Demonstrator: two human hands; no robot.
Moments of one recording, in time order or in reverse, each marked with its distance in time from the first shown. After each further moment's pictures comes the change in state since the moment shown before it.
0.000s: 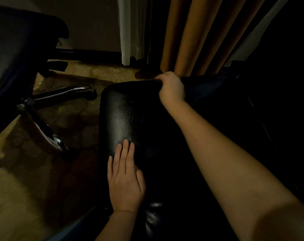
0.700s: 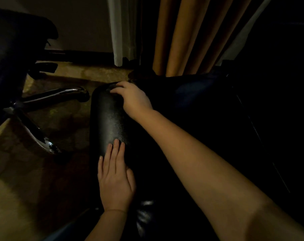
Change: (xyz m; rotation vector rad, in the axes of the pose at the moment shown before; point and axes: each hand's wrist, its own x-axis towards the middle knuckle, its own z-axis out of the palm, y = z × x) left_hand 0.003 -0.005 0.002 0.021 0.022 0.029; right_hand -0.033 -0.054 0.024 0.089 -0.157 -0.391
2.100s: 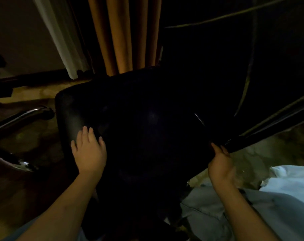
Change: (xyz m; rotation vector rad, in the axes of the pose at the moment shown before) left_hand 0.007 0.031 -0.029 0.191 -0.181 0.050; right_hand -0.443 0.054 -0.107 -0.106 0.356 1.132
